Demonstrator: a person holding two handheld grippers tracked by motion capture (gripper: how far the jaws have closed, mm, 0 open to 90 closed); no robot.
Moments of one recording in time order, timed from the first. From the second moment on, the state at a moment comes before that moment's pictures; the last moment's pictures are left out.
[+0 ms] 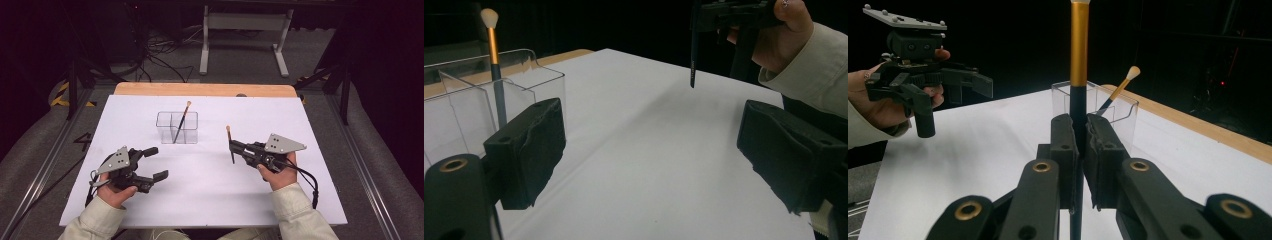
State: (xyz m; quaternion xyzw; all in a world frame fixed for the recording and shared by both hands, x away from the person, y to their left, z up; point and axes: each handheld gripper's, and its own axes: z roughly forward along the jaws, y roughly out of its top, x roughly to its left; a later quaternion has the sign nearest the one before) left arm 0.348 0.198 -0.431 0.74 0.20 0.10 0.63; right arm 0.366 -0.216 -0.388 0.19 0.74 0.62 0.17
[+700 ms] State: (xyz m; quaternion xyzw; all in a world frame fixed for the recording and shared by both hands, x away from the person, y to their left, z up) left arm 0.351 0.182 -0.417 0.74 0.18 0.09 0.64; right arm 0.369 -0.198 -0.401 0.17 0.73 0.64 0.16
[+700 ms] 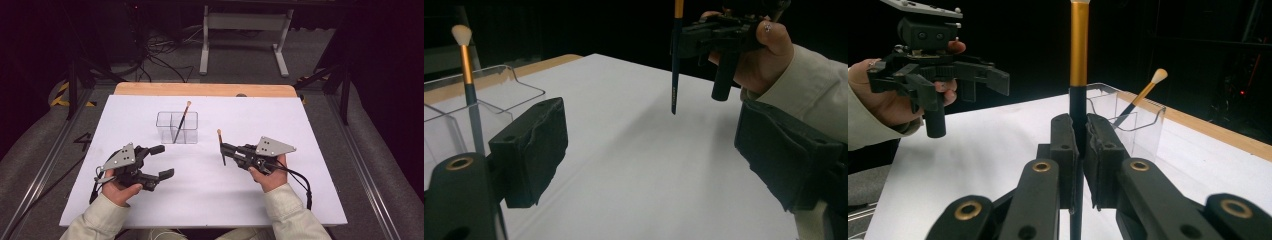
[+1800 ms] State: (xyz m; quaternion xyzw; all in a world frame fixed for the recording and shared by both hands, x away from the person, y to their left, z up) left arm 0.375 0.115 -0.387 0.73 0.13 0.05 0.67; right arm 0.362 -0.175 -0.412 0.16 0.73 0.65 0.15
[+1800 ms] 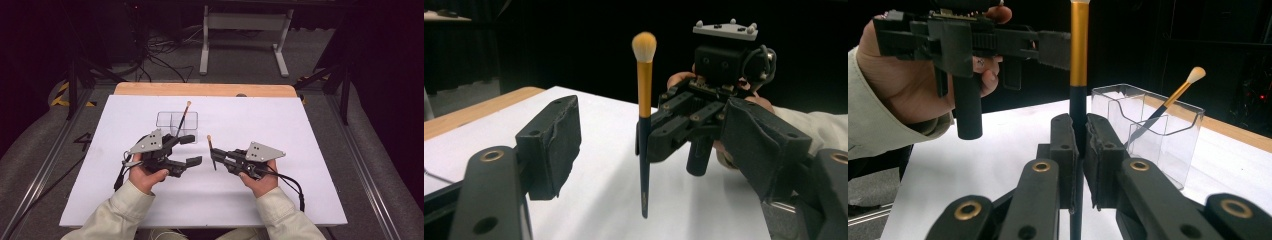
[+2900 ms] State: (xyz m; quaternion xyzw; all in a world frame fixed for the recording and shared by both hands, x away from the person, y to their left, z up) left arm 0.381 0.093 -0.389 0.72 0.12 0.05 0.68; right arm 0.357 -0.167 -0.415 0.16 0.73 0.65 0.15
